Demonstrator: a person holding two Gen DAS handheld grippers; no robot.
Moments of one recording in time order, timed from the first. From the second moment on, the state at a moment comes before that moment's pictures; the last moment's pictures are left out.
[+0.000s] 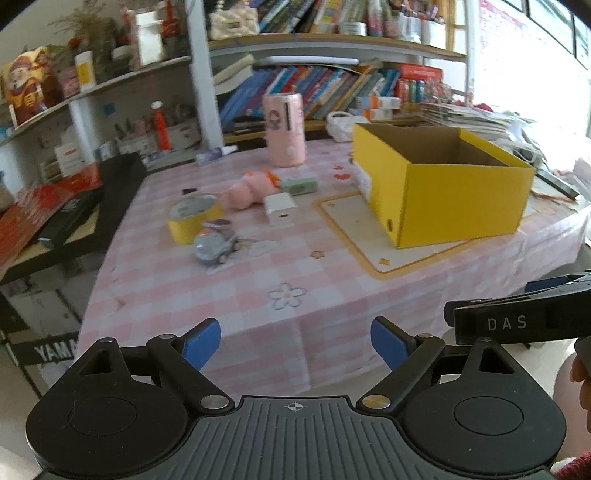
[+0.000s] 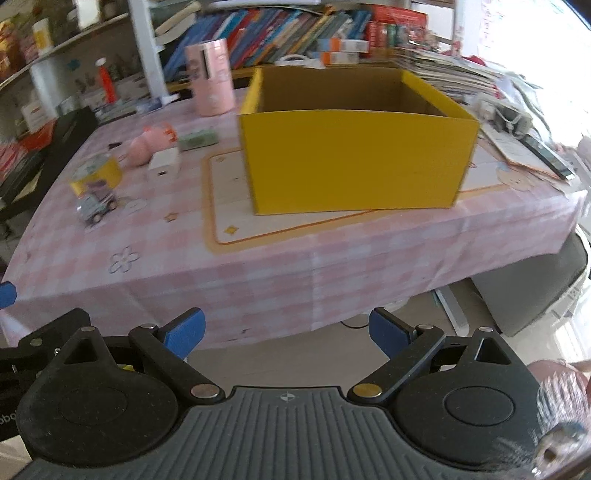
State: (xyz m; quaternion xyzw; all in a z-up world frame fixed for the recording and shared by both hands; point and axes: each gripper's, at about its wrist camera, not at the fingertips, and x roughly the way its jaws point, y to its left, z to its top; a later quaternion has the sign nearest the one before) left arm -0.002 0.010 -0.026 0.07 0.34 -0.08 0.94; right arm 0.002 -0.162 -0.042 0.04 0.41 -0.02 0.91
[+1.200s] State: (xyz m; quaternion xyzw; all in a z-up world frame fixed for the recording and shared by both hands) left arm 0.037 0.074 -0.013 0.01 0.31 0.00 0.95; right arm 0.064 -0.087 -0.020 0.00 0.38 0.10 0.92
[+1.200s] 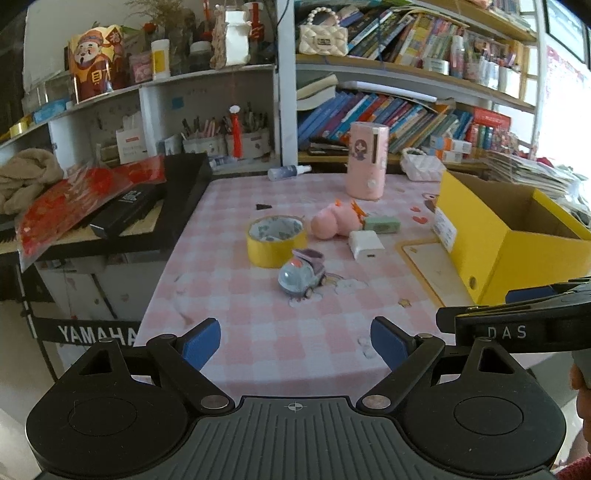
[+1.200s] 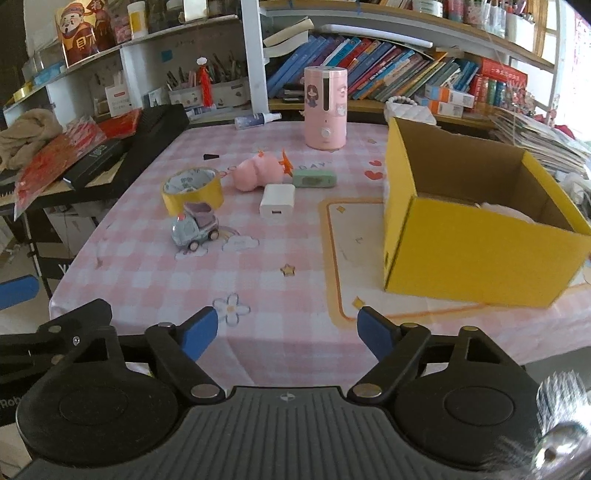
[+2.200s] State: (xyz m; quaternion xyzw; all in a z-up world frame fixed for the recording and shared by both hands) left arm 0.205 0.053 -0.071 0.03 0.40 0.03 0.91; right arm 0.259 -0.075 -0.044 -0.02 0.41 0.18 0.89
